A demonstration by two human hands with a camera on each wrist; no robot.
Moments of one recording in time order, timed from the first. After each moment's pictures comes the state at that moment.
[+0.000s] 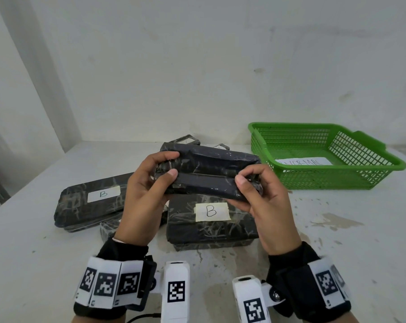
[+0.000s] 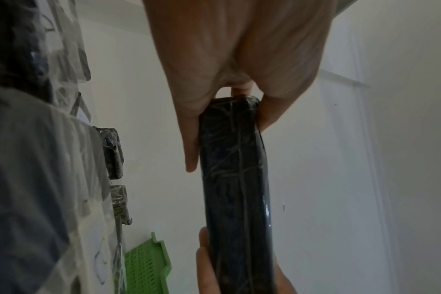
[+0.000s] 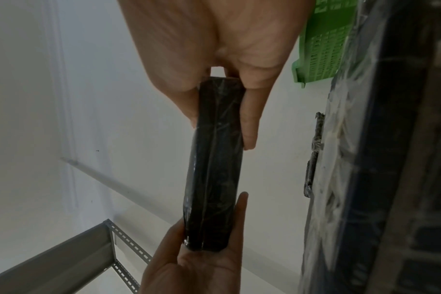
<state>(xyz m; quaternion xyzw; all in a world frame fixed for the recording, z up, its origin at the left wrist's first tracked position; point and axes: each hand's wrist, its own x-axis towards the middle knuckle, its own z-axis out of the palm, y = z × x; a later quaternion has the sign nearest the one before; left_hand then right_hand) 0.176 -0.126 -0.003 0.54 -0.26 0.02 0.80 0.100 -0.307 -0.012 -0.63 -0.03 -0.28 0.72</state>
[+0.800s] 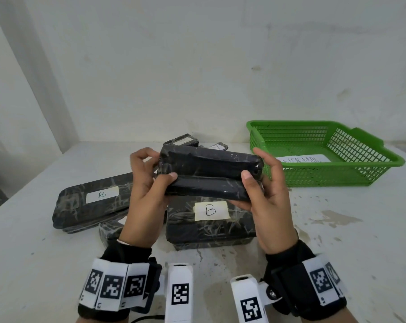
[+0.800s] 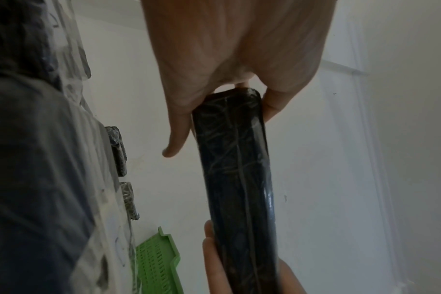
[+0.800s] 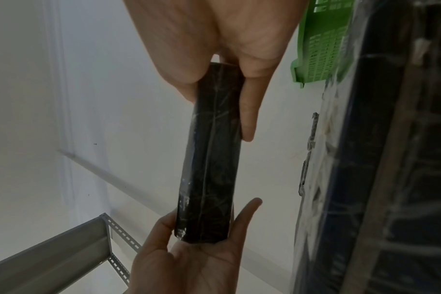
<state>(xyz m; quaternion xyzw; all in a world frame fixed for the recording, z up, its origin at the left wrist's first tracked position) 0.173 -0.131 -0.001 0.52 -0.25 0.01 0.82 0.099 -0.307 -0.013 -0.62 -0.02 -0.32 0.71</state>
